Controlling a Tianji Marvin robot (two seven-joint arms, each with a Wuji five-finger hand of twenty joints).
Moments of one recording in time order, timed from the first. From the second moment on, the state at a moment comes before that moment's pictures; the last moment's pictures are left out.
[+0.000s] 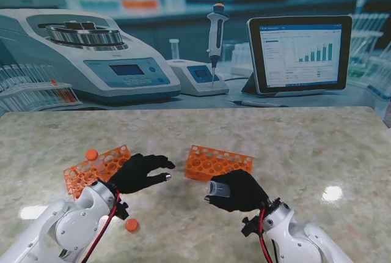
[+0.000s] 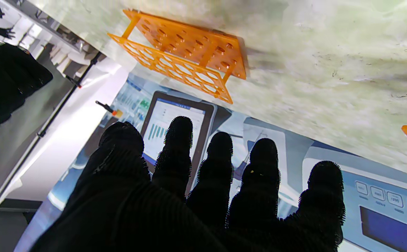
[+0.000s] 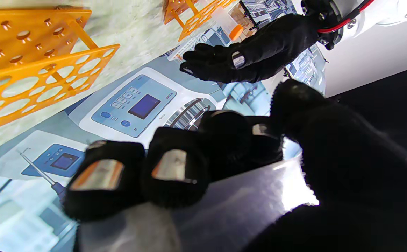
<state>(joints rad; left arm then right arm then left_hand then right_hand) 1.72 -1.07 -1.30 -1.75 0.66 -0.25 -0.13 -1.80 -1.12 1.22 -1.73 -0.59 -0.50 -0.18 0.85 0.00 0.00 0.02 0.55 0.03 0.25 0.34 0.54 0.11 0.10 0.25 0.42 0.21 0.09 0.30 0.08 0.41 0.26 0.41 0.55 -0.64 0.87 0.01 1.01 -0.23 1.23 1.29 1.40 -0.17 1.03 0.91 1.31 -0.14 1.39 0.88 1.13 0.00 1.62 0.77</state>
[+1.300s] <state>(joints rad) 2.06 -1.04 -1.49 -1.91 0.96 -0.37 -0.20 -1.85 -1.12 1.28 -1.76 -0.63 -0.51 -0.19 0.92 -0.15 0.00 0.02 0.52 0.04 0.22 0.30 0.51 0.10 0.11 0.30 0.43 0.17 0.14 0.41 0.12 0.36 0.58 0.54 0.55 -0.64 0.87 0.01 1.02 -0.22 1.23 1.30 1.40 -0.17 1.03 0.90 1.31 -0.14 1.39 0.88 1.13 0.00 1.62 0.77</state>
